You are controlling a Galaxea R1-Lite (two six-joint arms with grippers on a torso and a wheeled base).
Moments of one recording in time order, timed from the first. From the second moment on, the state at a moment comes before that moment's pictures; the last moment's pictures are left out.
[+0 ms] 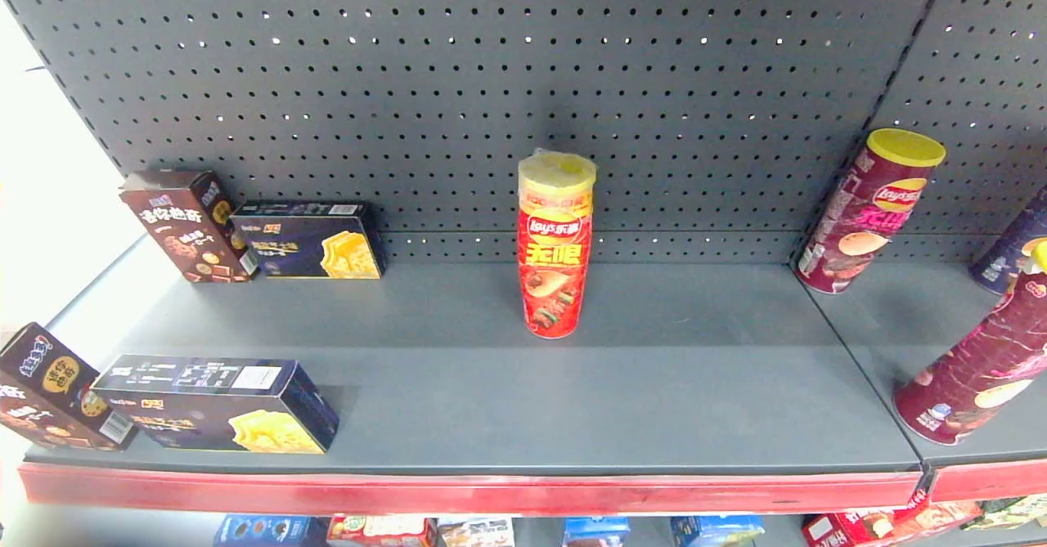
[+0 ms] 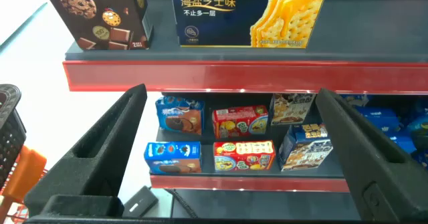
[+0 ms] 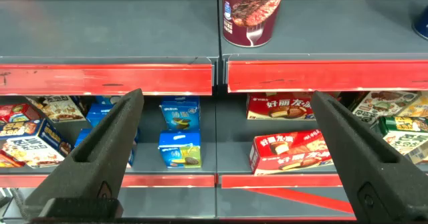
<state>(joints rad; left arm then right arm) 0.00 0.00 0.00 0.00 0.02 -0.01 0.00 0.01 0.00 0.00 -0.01 0.01</state>
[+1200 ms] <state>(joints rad) 0.00 0.00 0.00 0.00 0.02 -0.01 0.00 0.01 0.00 0.00 -0.01 0.01</state>
